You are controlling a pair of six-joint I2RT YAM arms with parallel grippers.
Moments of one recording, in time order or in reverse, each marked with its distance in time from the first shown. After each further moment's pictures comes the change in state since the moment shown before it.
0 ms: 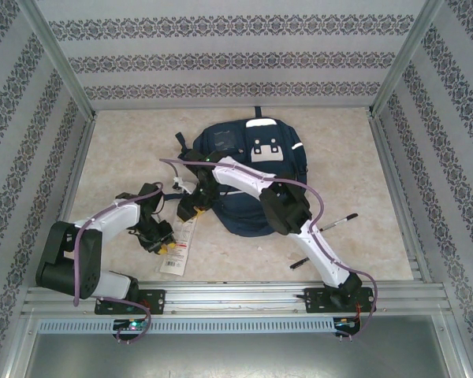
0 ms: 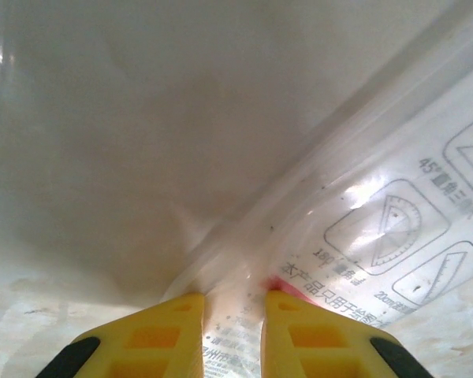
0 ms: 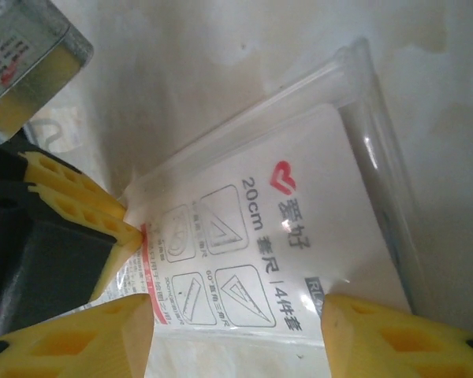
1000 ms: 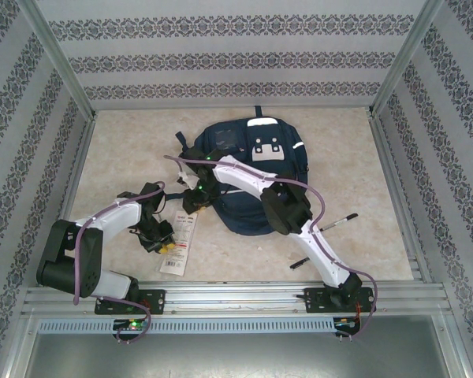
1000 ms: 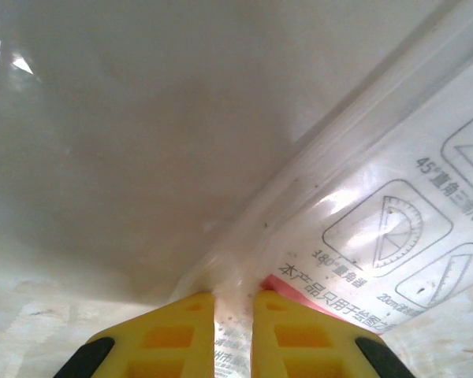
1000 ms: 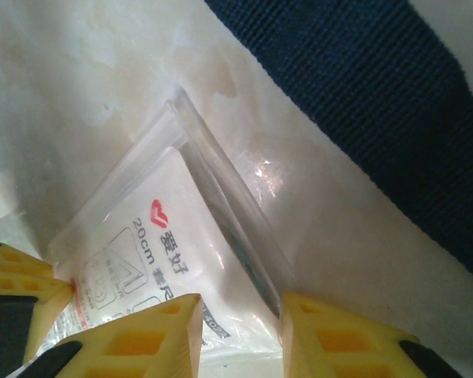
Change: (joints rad) left arm -0.013 0.009 0.011 -0.008 -0.018 0.018; right arm -0.006 -0.008 0.000 0.036 0.149 0.172
